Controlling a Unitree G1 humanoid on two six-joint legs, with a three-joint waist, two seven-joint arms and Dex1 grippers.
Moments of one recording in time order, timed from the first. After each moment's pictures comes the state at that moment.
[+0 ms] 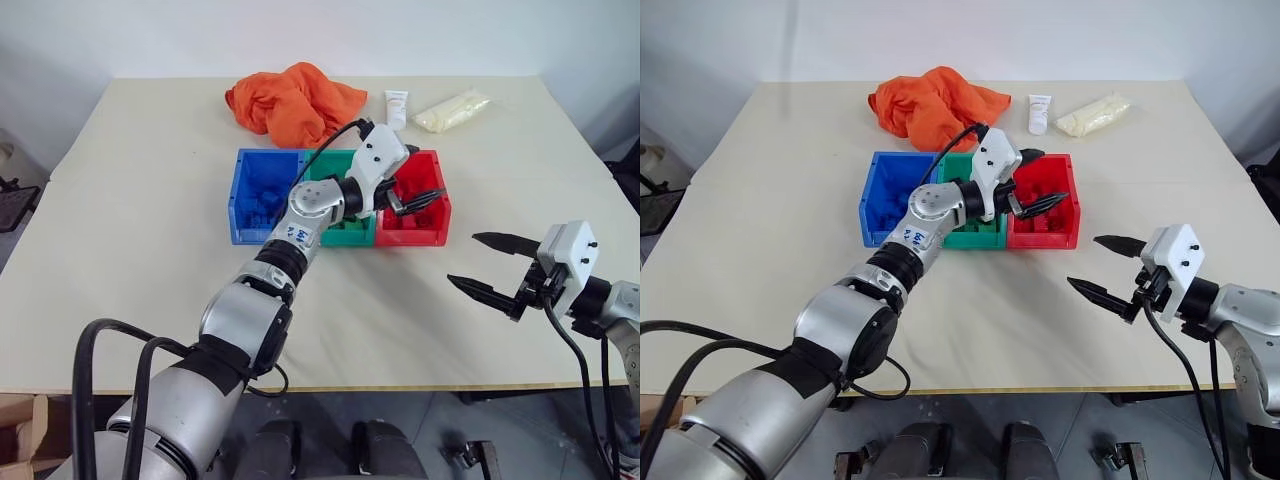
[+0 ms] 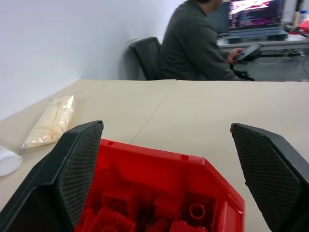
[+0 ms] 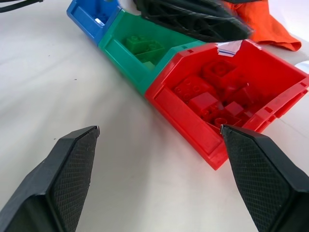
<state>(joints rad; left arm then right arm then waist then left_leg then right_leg) -1.30 -0.02 -0.04 1.22 -0.07 -0.38 -0.76 -0.10 -0.82 -0.34 -0.29 0.51 0.33 0.98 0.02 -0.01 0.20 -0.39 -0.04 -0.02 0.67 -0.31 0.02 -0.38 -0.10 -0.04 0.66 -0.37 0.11</state>
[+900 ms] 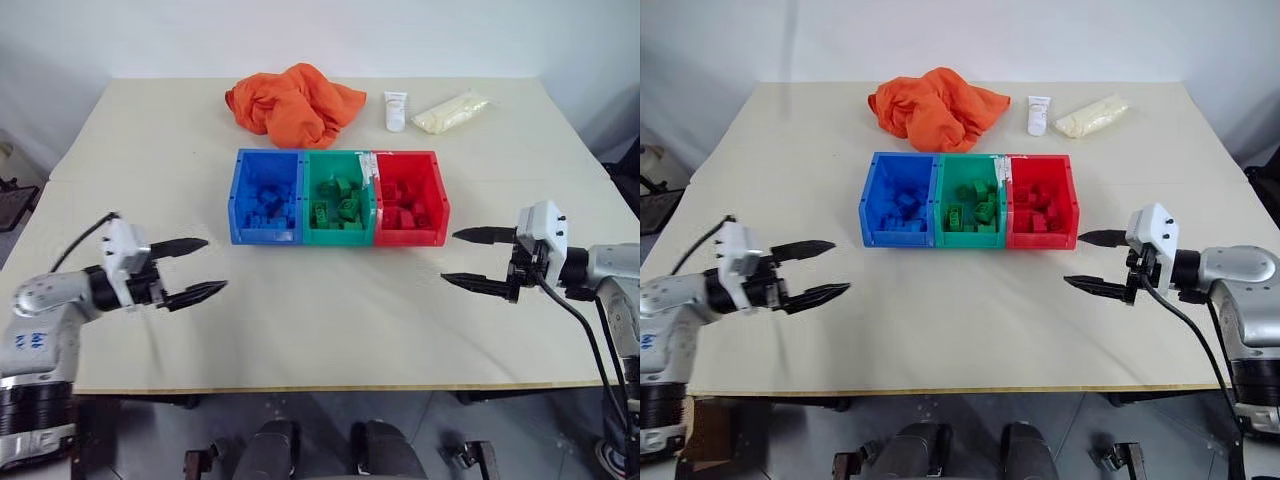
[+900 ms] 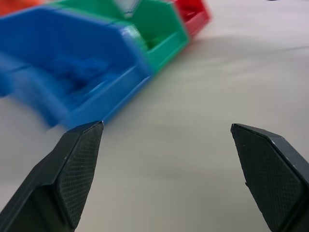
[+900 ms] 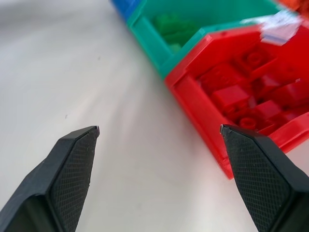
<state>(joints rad) -0.26 0.76 0.34 0.05 -0.45 0.25 -1.16 -0.43 -0.88 -0.11 0.13 0.41 0.22 1.29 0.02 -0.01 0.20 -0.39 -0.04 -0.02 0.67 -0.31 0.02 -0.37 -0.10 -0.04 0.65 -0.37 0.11</state>
